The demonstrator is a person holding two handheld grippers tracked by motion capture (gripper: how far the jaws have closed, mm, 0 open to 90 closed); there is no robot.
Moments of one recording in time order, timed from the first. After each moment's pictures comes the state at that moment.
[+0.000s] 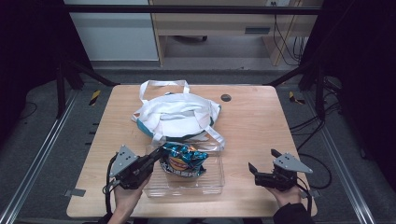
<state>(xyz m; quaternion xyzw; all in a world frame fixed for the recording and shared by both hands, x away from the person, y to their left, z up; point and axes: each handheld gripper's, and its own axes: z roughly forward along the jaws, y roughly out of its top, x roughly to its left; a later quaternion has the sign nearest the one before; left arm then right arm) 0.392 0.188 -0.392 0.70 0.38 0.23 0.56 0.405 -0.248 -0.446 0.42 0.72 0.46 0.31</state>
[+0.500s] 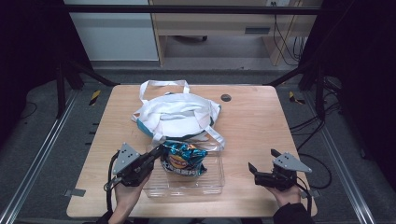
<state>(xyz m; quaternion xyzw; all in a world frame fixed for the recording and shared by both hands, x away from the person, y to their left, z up) 0.399 0.186 -0.391 0.70 0.39 0.24 0.55 0.407 -0.248 -0.447 0.42 0.72 0.46 0.30</state>
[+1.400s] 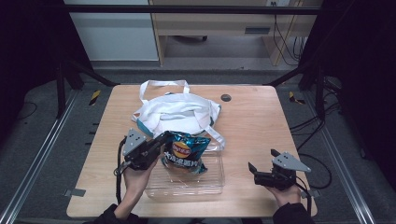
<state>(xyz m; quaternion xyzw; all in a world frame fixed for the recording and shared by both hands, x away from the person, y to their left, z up) 0.436 0.170 -0.384 0.68 0.42 0.24 0.55 0.409 -0.248 -0.449 0.42 0.73 0.45 0.31</state>
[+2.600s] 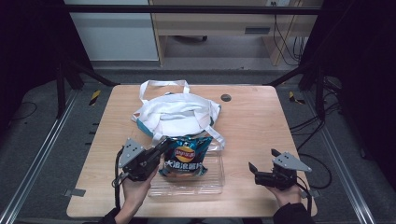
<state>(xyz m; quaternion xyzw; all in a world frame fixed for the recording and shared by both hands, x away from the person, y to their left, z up) 0.406 0.172 -0.386 0.67 0.42 0.23 0.57 0.409 -0.249 -0.448 0.42 0.73 0.45 0.30</state>
